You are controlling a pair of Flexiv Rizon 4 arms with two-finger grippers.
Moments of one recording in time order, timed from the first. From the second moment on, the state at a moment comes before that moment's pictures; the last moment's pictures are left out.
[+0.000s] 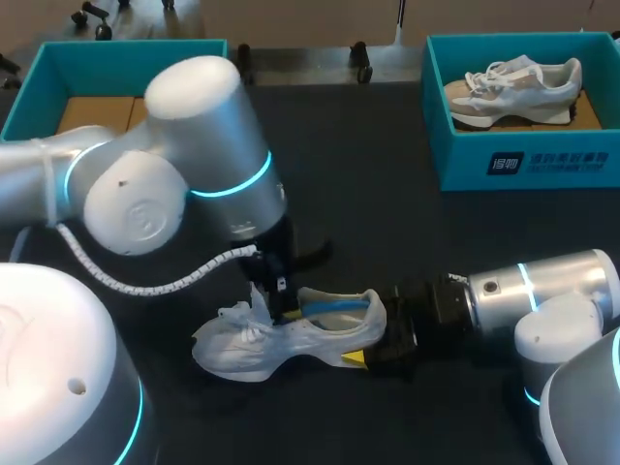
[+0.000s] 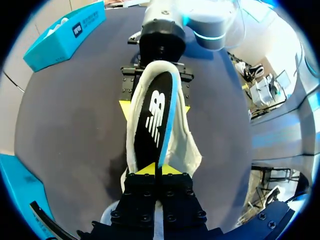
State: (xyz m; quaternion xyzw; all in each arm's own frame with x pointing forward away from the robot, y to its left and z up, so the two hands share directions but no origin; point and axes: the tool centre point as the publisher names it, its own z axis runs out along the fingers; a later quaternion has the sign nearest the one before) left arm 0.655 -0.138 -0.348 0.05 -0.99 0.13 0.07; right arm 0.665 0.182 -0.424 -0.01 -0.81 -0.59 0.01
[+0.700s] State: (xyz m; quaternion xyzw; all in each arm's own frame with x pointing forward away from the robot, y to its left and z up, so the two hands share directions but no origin) left arm 0.657 -0.152 -0.331 0.09 -0.98 0.20 0.01; right arm 0.665 0.182 -0.424 -0.01 -0.81 -0.59 0.01
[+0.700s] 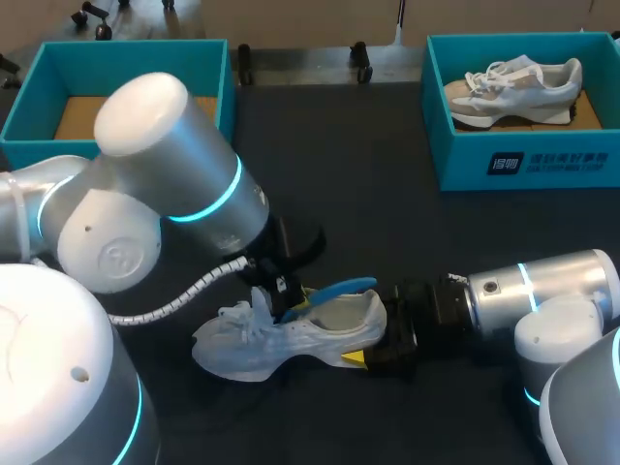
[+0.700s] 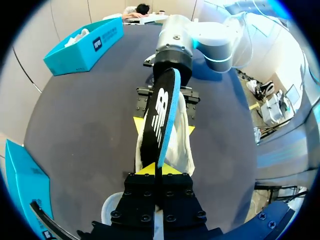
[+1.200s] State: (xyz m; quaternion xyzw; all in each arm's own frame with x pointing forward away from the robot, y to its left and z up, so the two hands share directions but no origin) left arm 0.640 -0.182 -0.331 0.08 -0.98 0.19 -0.04; right arm 0.664 0.182 -0.424 -0.01 -0.81 -0.59 0.01
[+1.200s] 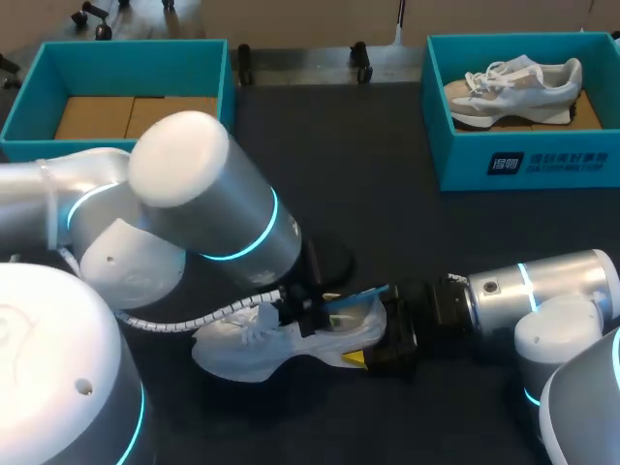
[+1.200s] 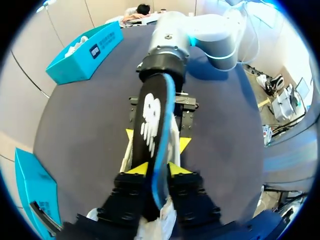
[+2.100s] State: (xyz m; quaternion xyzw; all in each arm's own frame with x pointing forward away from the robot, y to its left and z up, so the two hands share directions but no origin) left arm 0.633 -0.185 -0.302 0.07 -0.97 0.20 -0.10; right arm 0.664 0.182 -0.424 -0.01 -0.81 -0.59 0.01
